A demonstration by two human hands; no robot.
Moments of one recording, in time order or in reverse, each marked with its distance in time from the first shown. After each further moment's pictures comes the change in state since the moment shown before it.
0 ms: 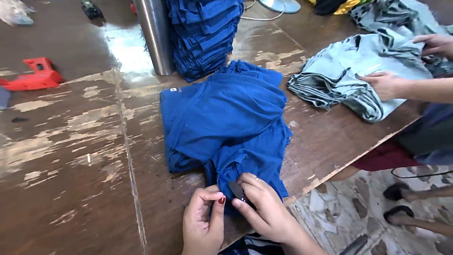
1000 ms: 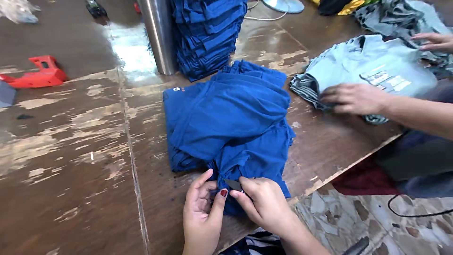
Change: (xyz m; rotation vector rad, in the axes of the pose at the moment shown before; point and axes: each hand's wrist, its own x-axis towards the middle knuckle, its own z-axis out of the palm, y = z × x) left_hand 0.008 0.001 0.003 -0.158 0.066 -0.129; right_hand 0.010 -0.001 0.004 -0.313 0.071 0.005
